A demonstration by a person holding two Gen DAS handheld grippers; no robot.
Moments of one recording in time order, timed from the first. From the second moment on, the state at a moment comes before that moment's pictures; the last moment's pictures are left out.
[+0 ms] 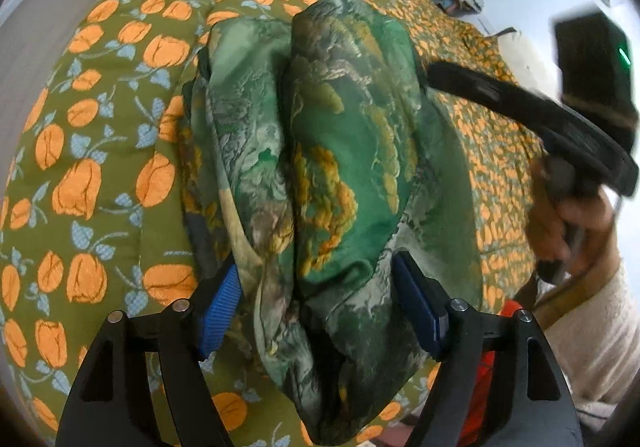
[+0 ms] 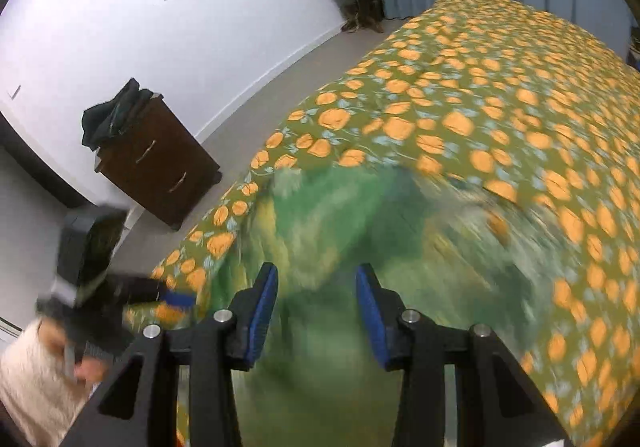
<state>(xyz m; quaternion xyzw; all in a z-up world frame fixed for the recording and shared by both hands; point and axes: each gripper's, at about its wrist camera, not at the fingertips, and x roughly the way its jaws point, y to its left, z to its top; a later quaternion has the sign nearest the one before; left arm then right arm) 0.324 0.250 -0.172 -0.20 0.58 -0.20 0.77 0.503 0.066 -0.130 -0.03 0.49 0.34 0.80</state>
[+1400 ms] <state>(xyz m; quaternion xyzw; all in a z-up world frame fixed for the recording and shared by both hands) 0.267 0.255 -0.146 -0.23 0.52 -0.16 0.80 0.311 -0.111 -0.168 0.00 0.48 0.26 0.84</state>
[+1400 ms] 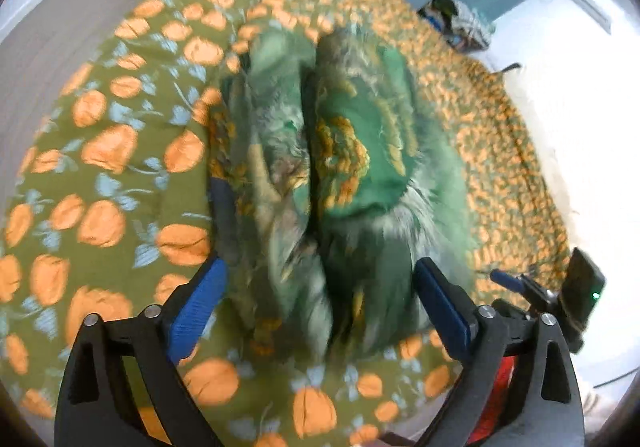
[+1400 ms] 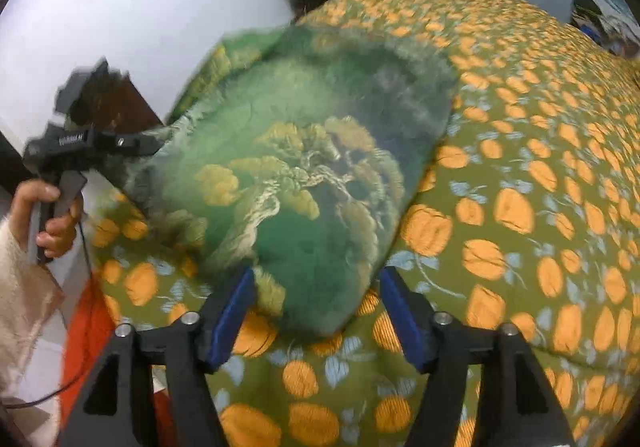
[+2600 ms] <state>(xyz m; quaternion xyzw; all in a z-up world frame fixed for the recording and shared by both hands) 0.364 0.260 -0.256 -0.25 0.61 -0.26 0.71 0.412 -0.122 -0.265 0.26 0.53 0.32 0.74</state>
